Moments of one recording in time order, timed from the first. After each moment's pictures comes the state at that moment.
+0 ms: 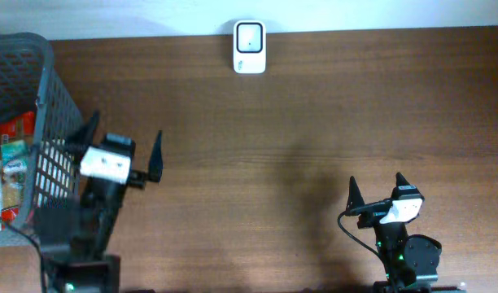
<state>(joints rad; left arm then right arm) 0.05 0.65 0.71 -0.03 0.28 0.26 0.00 0.01 0.01 -0.07 -0.07 0.04</state>
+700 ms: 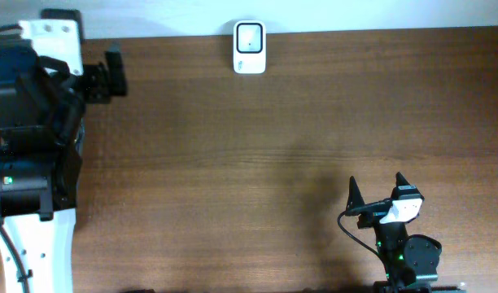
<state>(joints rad) 0.05 1.26 1.60 -0.62 -0.01 0.11 0.00 0.01 0.01 -0.07 -0.07 0.04</state>
